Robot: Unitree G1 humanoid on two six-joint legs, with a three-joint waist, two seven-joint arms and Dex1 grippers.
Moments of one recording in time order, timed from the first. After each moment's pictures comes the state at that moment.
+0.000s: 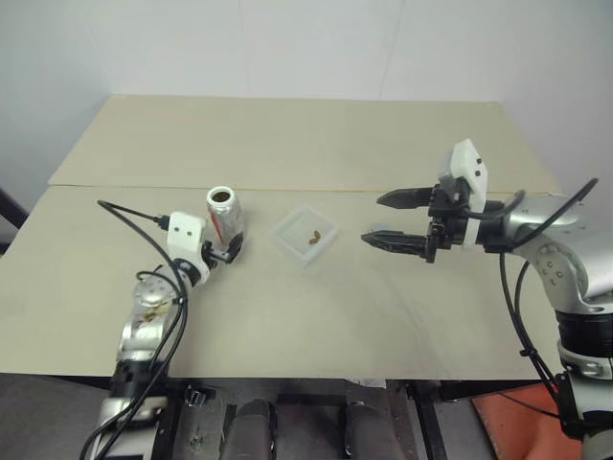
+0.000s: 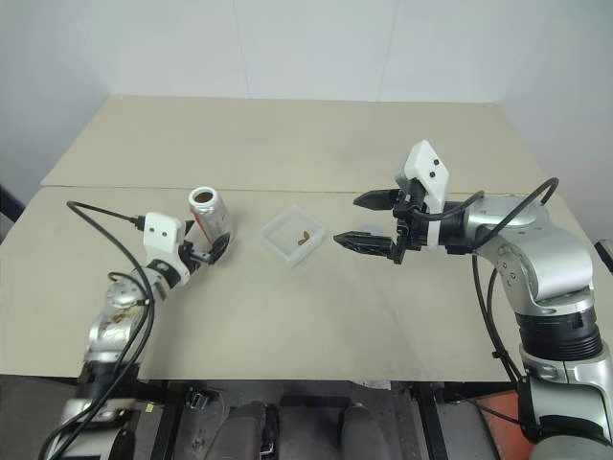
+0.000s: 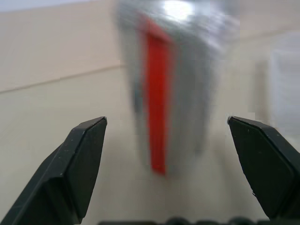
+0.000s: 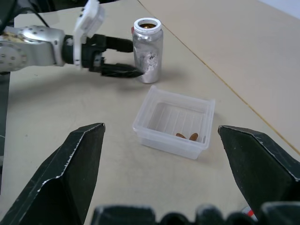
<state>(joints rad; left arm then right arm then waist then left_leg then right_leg) -0.28 0.41 0.13 0.01 -0.20 0.31 -0.43 -0.65 -0.79 -0.01 -0.24 0.57 0.77 1.00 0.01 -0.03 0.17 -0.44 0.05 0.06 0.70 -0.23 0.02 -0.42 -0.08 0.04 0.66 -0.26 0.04</state>
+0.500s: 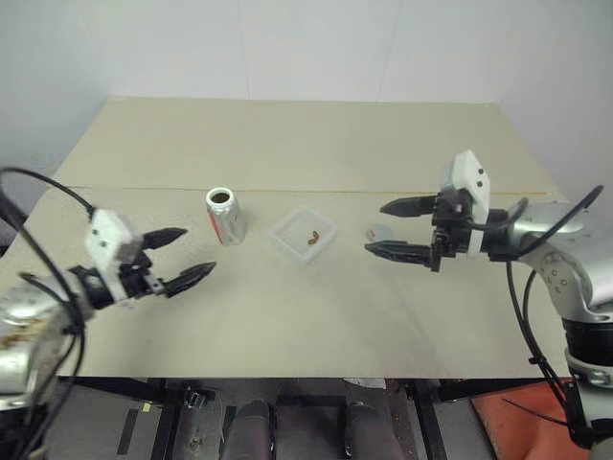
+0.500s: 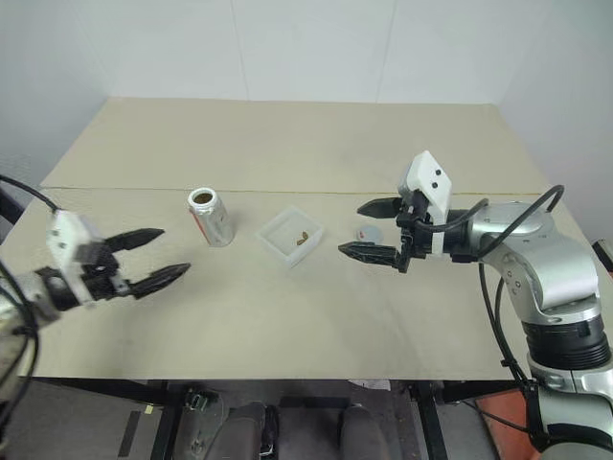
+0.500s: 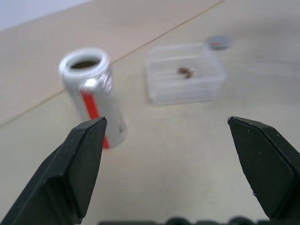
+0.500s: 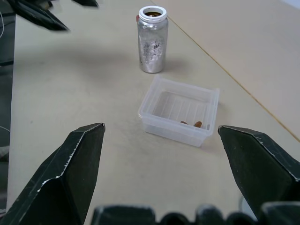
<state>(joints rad) -0.07 0.90 0.42 -0.32 -0.63 0.51 -1.01 -0.60 -0.82 -0.01 -0.26 0.57 0.74 1.03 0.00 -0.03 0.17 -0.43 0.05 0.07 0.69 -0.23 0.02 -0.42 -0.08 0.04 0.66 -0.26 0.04</state>
